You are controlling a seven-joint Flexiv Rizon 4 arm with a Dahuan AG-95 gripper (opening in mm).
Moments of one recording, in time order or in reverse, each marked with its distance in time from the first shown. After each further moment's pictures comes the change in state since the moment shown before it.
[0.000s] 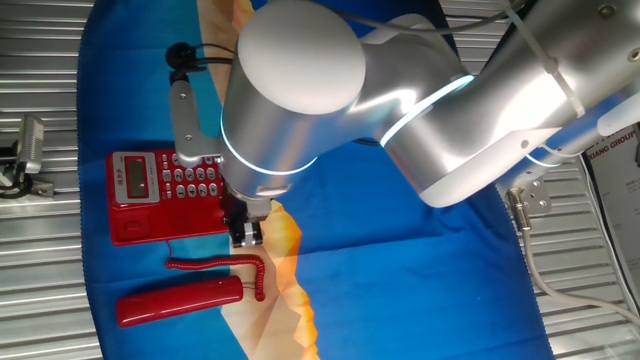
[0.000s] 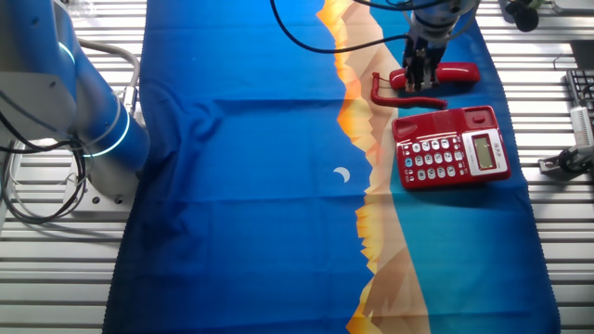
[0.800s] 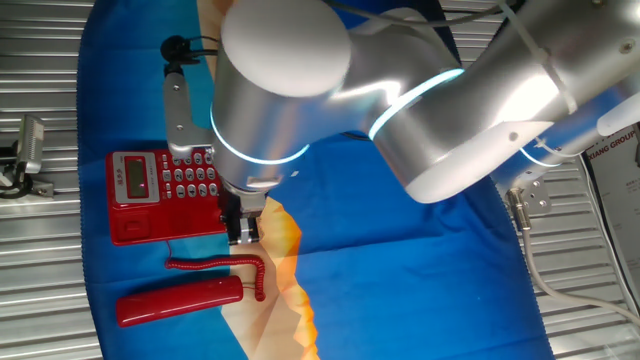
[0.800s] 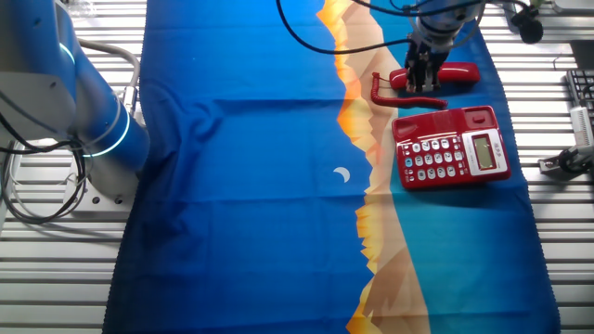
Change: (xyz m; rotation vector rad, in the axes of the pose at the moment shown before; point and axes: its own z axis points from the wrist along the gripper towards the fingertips) arm 0.000 -0.001 0.001 -0.052 0.022 0.019
